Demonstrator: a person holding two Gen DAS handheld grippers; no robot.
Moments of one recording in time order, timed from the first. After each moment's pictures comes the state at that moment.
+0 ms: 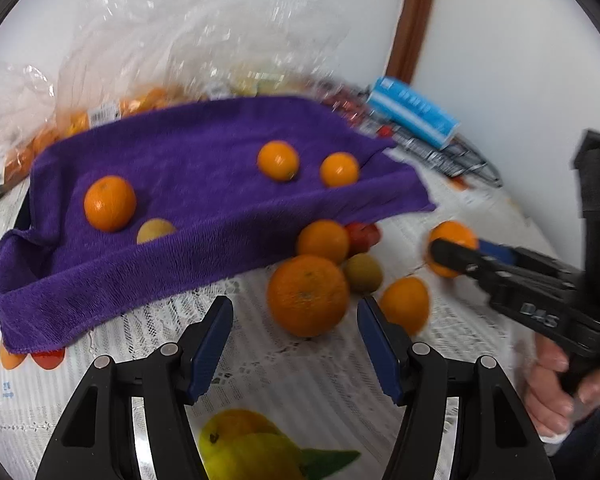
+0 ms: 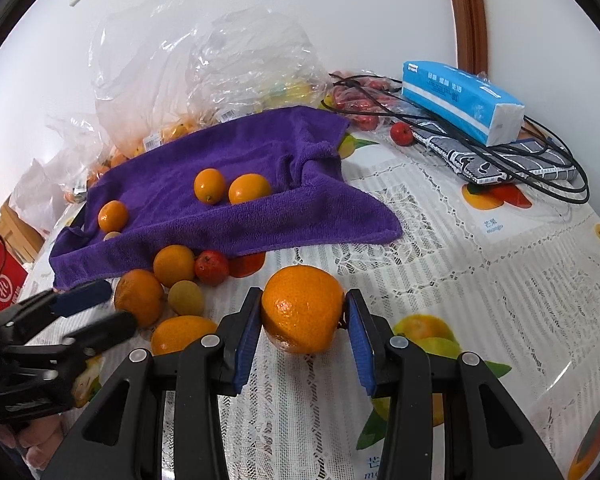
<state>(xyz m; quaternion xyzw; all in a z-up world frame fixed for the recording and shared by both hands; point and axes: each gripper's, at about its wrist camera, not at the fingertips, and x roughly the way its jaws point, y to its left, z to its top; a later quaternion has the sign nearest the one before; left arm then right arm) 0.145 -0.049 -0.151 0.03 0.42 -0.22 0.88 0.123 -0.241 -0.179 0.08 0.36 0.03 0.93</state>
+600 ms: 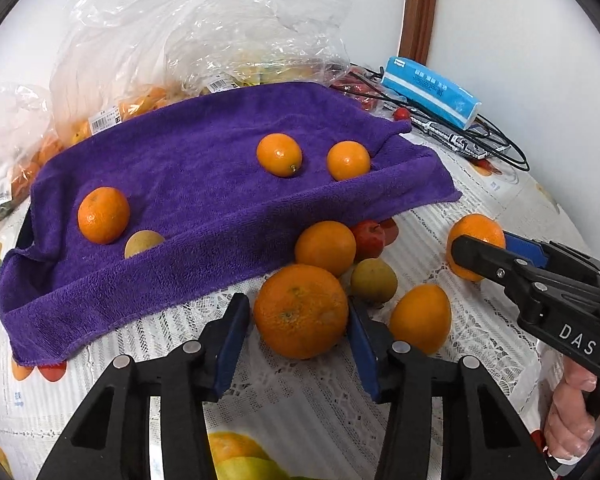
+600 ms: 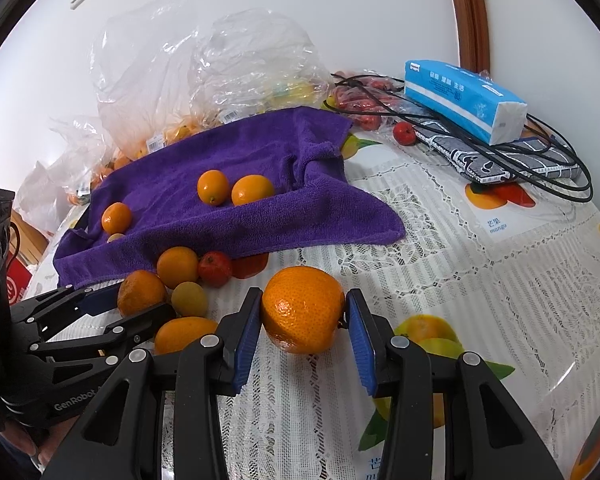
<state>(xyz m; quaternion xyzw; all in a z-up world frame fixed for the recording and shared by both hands) 0.152 -0.069 -0.155 0.07 0.42 -0.18 0.89 0.122 -0.241 -0.179 0.08 0.36 0.04 0.93</state>
